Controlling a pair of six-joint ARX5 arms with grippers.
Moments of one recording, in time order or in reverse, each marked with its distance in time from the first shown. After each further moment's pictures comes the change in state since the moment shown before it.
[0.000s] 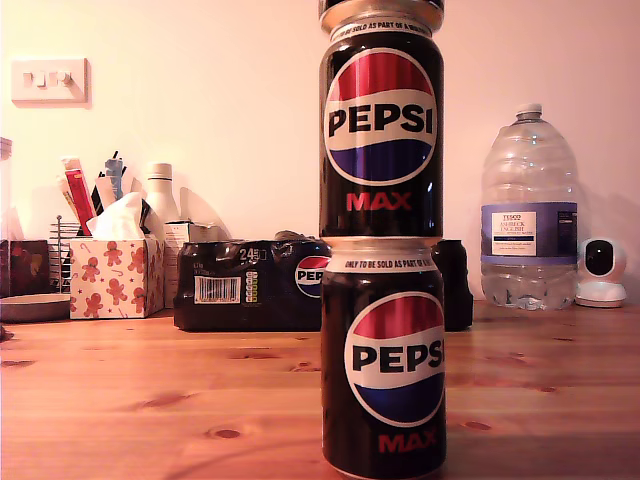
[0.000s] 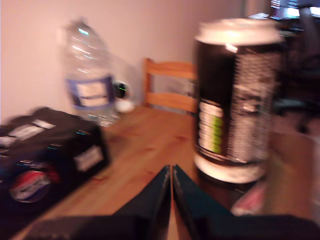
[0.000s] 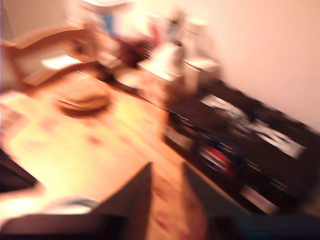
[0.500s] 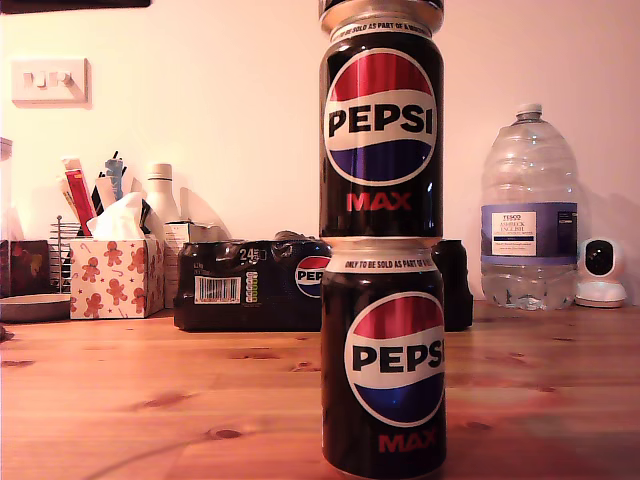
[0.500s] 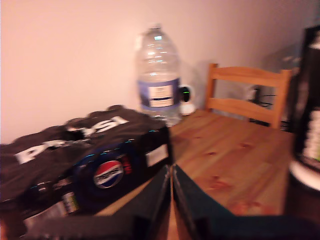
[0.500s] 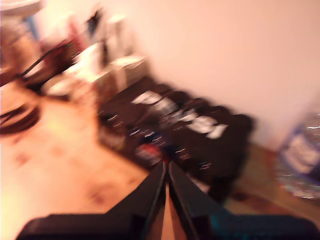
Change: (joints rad) left arm 0.179 0.000 0.000 0.023 -0.003 0.000; right arm -0.302 -0.050 -0.022 0.059 -0.078 -0.002
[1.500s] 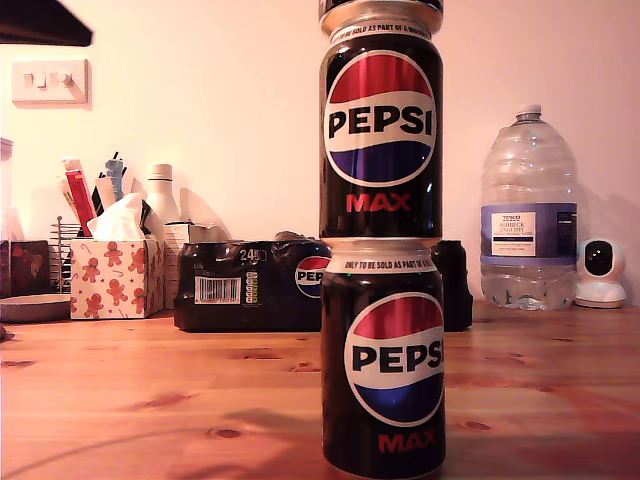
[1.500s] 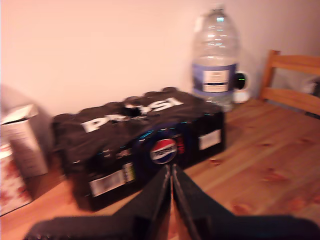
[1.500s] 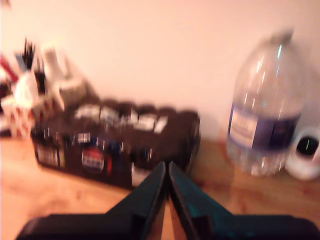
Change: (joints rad) left arm 0.208 0.000 -0.013 -0.041 0.002 -0.006; right arm -0.420 -0.329 -0.674 0.487 -0.312 0.056
